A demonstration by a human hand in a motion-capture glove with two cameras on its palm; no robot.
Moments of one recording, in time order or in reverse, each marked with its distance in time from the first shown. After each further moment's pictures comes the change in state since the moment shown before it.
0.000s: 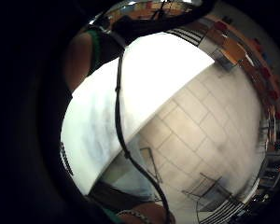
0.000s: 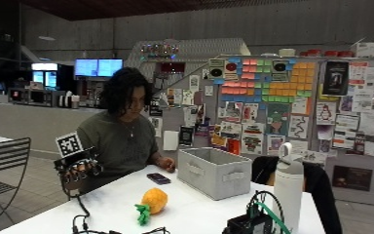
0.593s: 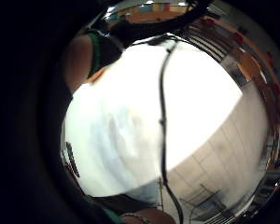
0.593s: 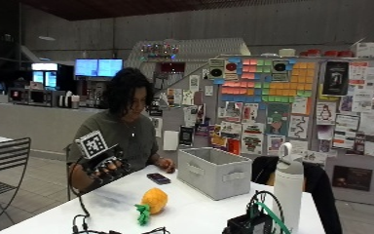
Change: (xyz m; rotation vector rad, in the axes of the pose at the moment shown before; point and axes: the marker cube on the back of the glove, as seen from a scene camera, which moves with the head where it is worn) arm -0.088 -0.072 0.030 0.135 -0.097 -0.059
